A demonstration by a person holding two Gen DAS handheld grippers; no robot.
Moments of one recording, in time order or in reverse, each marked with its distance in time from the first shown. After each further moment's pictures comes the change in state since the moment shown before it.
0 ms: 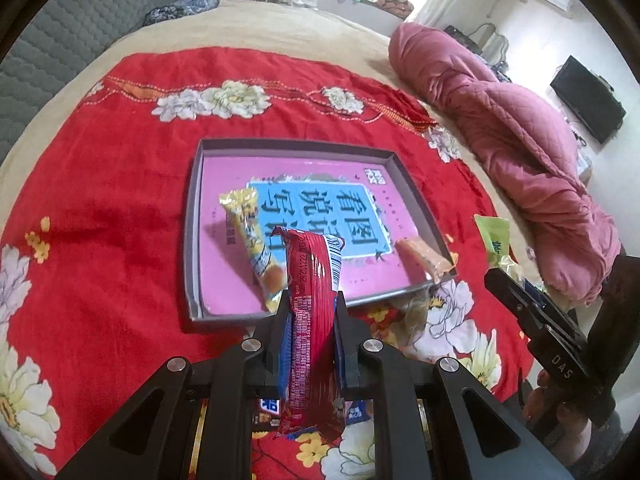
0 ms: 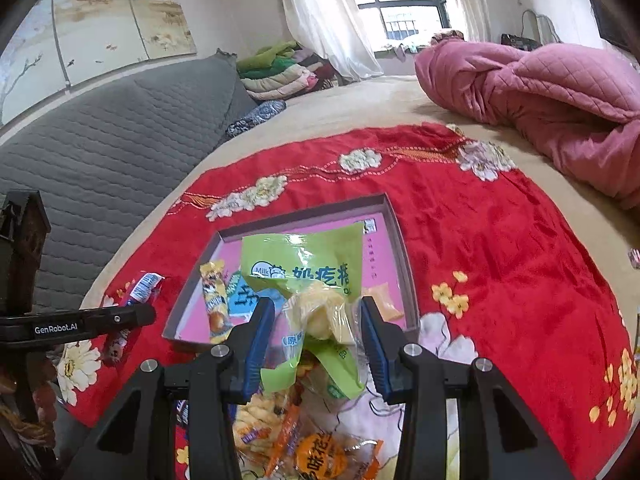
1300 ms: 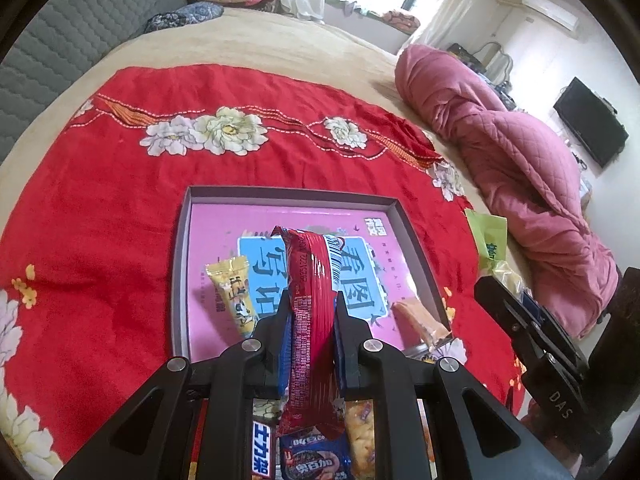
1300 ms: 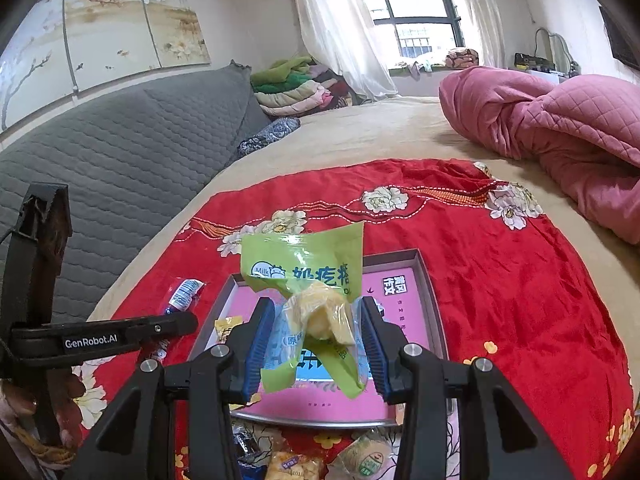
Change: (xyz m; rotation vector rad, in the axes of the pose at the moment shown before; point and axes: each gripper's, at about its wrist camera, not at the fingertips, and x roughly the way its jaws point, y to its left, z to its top) left arm 0.023 0.000 0.056 -0.045 -0.040 -0.020; right arm 0.032 0.029 0.055 -0.034 -0.052 0.018
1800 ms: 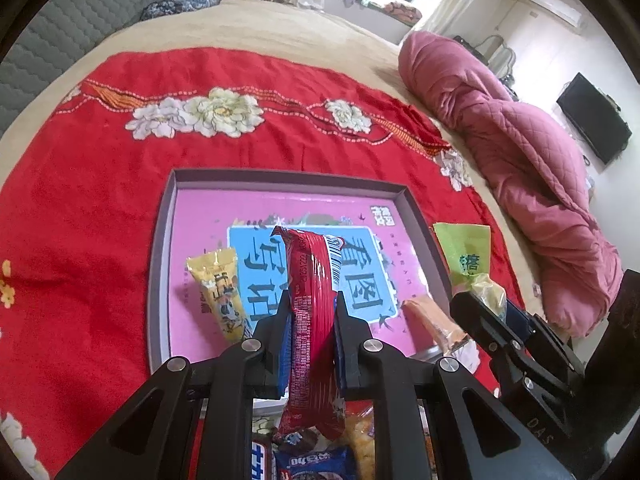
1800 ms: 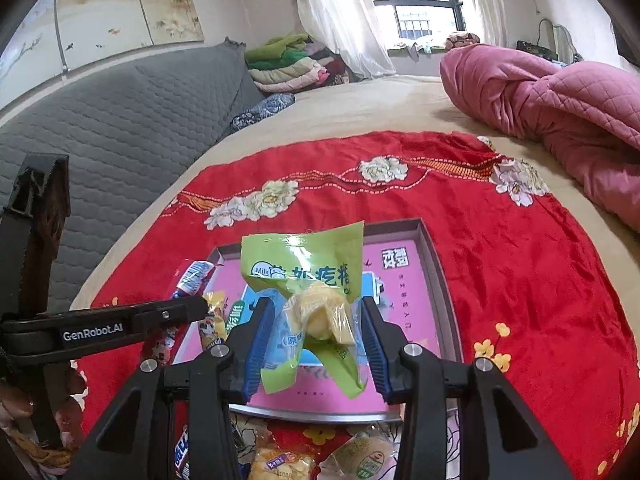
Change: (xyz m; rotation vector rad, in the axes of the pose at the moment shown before) left arm 0.040 0.003 -0.004 -0.007 0.037 -0.003; right arm 0.033 -0.001 -0.020 -0.014 0.080 -0.025
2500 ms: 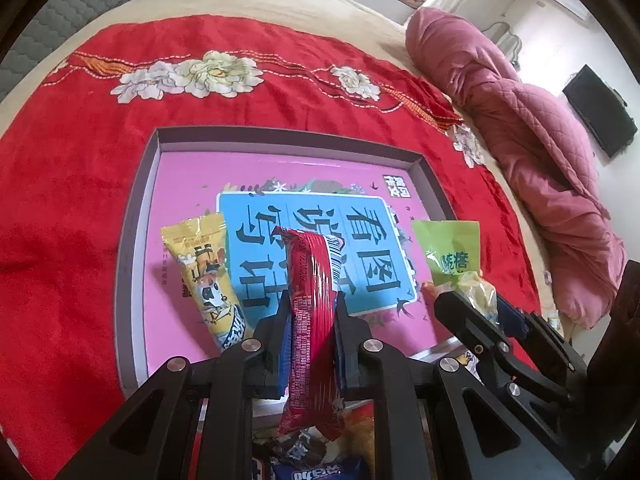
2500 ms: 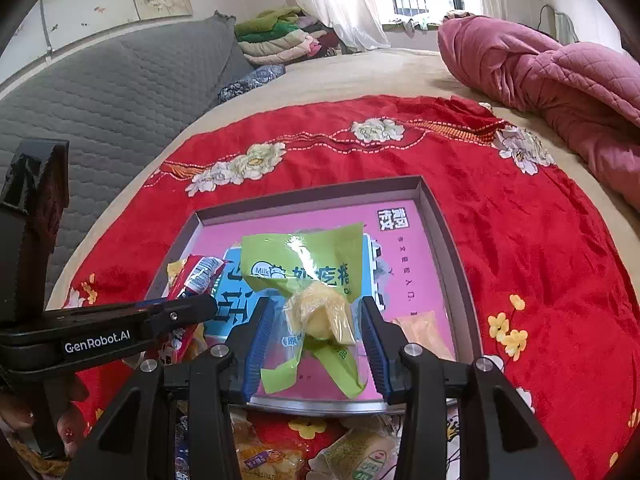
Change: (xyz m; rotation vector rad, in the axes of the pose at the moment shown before) left arm 0.042 0.006 -0.011 -0.008 0.066 -0.004; right arm 0.035 -0.004 -0.018 0.004 0.098 -0.036
